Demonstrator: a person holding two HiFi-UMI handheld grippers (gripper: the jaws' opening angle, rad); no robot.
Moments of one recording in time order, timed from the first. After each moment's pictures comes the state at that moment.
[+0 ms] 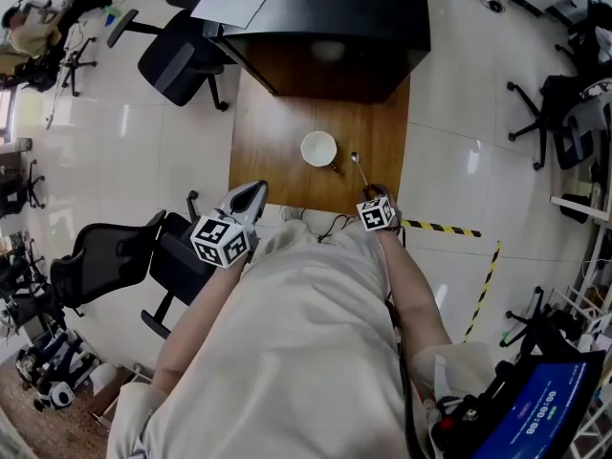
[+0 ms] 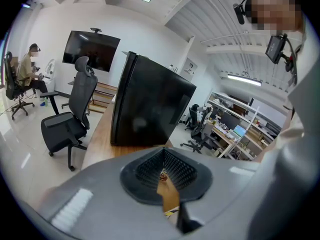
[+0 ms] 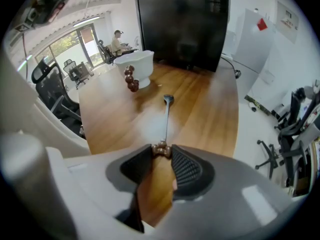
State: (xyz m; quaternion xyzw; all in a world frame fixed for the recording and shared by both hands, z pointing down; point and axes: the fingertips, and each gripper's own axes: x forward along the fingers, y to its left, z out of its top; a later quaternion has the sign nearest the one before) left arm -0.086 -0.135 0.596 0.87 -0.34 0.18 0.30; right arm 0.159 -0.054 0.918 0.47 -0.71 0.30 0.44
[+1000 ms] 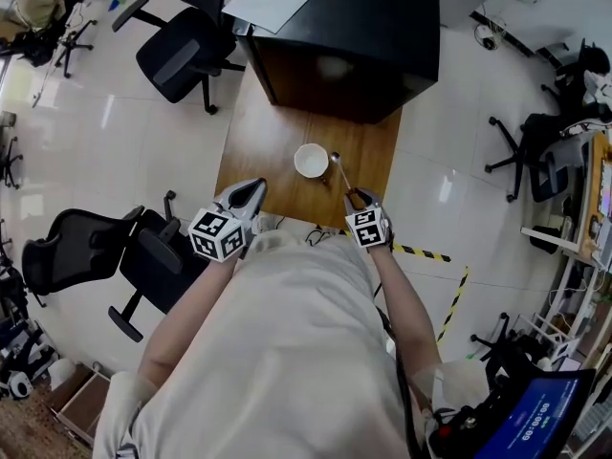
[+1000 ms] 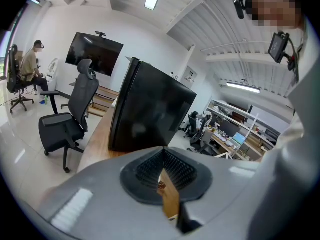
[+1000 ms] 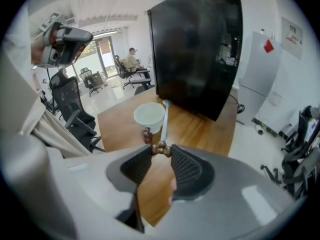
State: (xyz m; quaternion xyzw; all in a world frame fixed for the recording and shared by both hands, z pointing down) left arm -0.082 -0.148 0.591 0.88 -0.35 0.13 0.30; right arm 0.135 -0.102 0.779 0.44 -0.78 0.23 0.39
